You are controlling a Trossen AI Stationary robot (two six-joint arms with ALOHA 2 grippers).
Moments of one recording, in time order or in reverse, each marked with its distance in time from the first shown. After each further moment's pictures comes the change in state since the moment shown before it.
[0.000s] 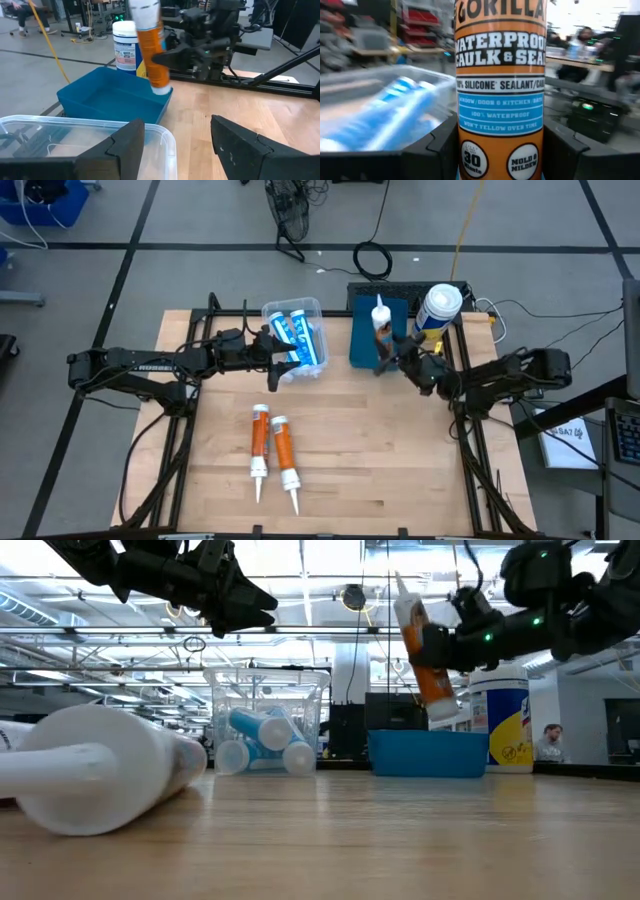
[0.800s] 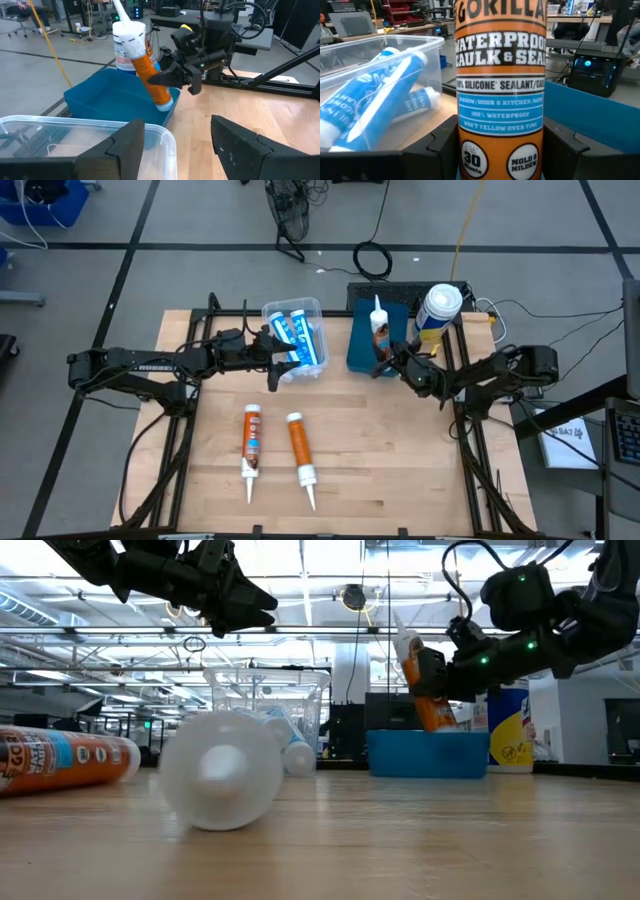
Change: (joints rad) left arm 0.000 0.000 0.000 0.000 0.000 0.000; right arm -0.015 0.116 0.002 -0.105 0.030 0.276
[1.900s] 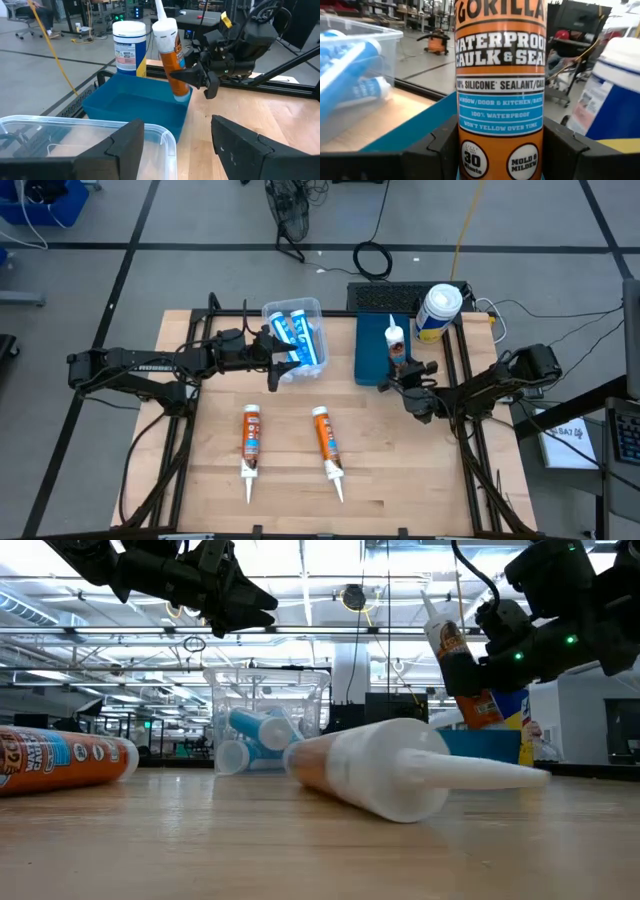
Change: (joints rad) left arm 0.000 0.000 0.000 0.000 0.000 0.000; right arm 0.363 -0.001 0.000 -0.171 0.667 0.006
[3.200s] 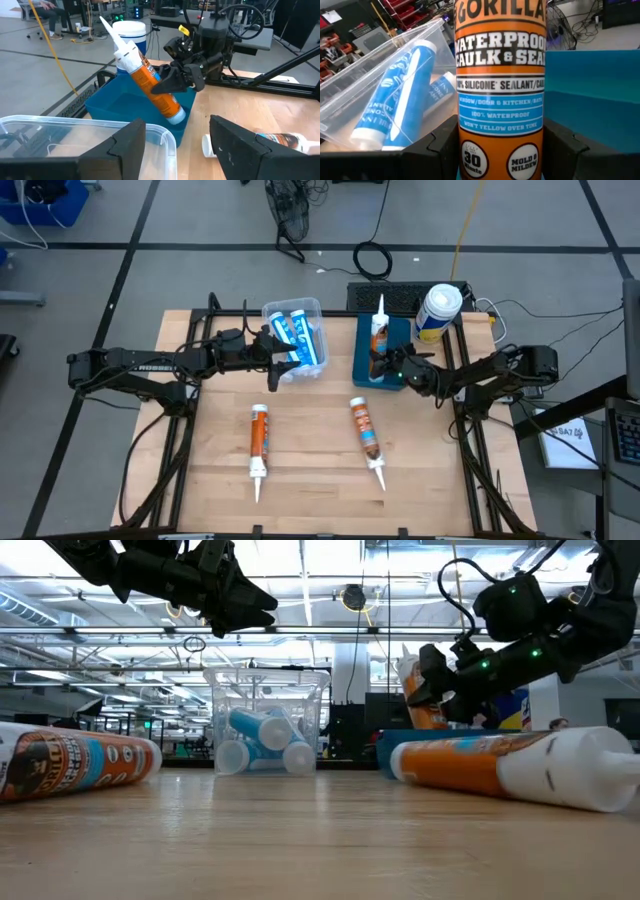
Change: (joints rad) left arm 0.000 0.000 0.000 0.000 0.000 0.000; right arm -0.388 0.000 0.000 0.039 -0.813 0.431
